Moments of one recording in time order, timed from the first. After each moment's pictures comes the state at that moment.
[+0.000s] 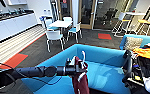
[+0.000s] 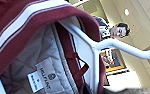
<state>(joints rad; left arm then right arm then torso) 0.22 2.42 -1.07 -0.32 0.11 -0.48 -1.59 2.85 -2.41 0.07 0.16 -0.09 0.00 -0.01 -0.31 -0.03</state>
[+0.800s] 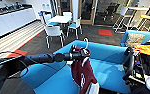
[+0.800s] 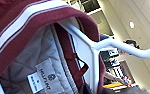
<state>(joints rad) 0.04 2.61 -1.35 -0.32 0.09 -0.58 -1.56 2.85 -2.41 0.07 0.16 -0.09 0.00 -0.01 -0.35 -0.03</state>
